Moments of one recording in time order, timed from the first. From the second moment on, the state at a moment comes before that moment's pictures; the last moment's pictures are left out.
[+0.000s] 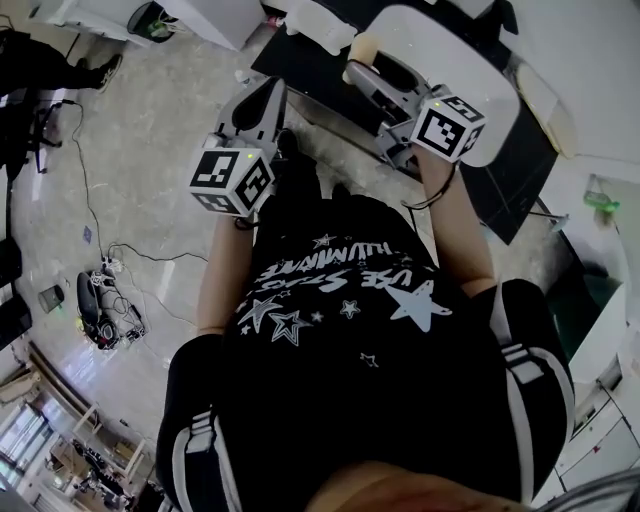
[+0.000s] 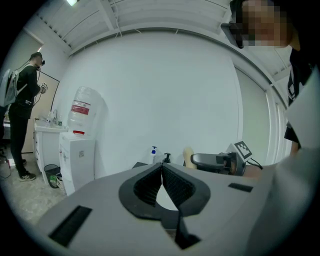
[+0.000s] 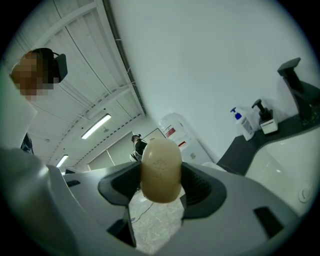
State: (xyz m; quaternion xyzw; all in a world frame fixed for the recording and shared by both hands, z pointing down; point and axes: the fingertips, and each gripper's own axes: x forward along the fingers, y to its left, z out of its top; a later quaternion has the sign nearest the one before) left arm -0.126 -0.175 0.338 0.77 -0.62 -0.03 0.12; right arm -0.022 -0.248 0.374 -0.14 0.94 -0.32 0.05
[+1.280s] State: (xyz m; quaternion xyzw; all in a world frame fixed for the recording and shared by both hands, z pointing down) left arm -0.230 -0.376 0.377 0.86 -0.49 -0.01 0.17; right arm -0.125 -0.386 0.458 -0.27 0.93 -0.21 -0.14
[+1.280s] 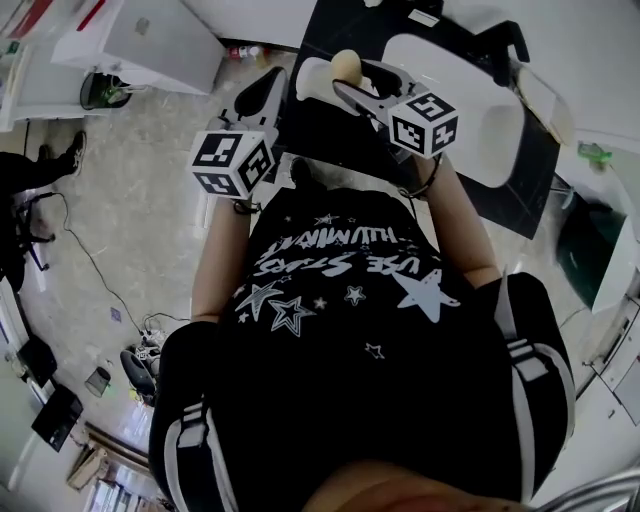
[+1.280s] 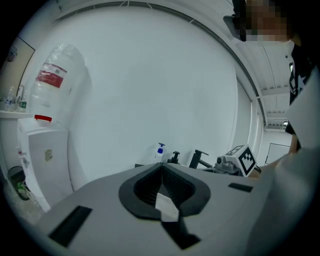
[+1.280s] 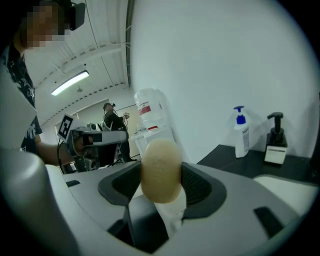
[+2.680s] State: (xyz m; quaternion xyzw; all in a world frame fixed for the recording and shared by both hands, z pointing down) left arm -0.238 -0.418 0.432 0.88 -0.41 0.04 0.22; right arm -0.153 -0.383 0.535 -0.19 0.89 -0.08 -0.40
